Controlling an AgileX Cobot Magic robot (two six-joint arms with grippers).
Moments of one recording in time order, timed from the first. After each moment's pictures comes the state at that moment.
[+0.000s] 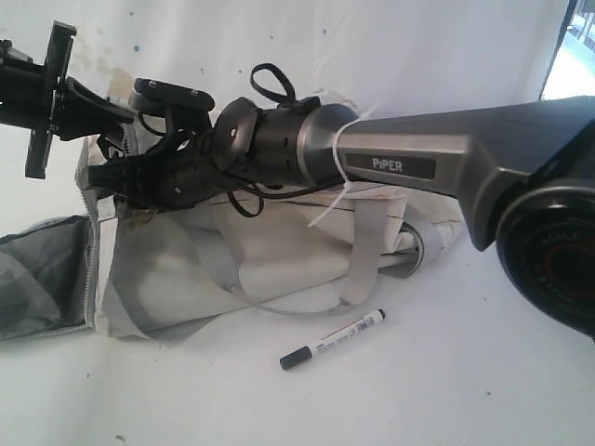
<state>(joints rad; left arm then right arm) 0.12 1.95 -1.45 -1.24 1.21 0.22 0.81 2.21 -1.72 0.73 0.27 -0.25</state>
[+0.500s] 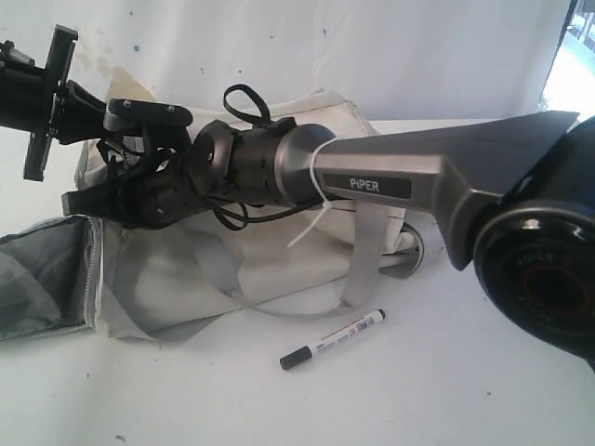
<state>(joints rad) 0.12 1.95 -1.45 -1.22 1.21 0.23 0.85 2.23 -1.72 0.69 0.25 -0.25</state>
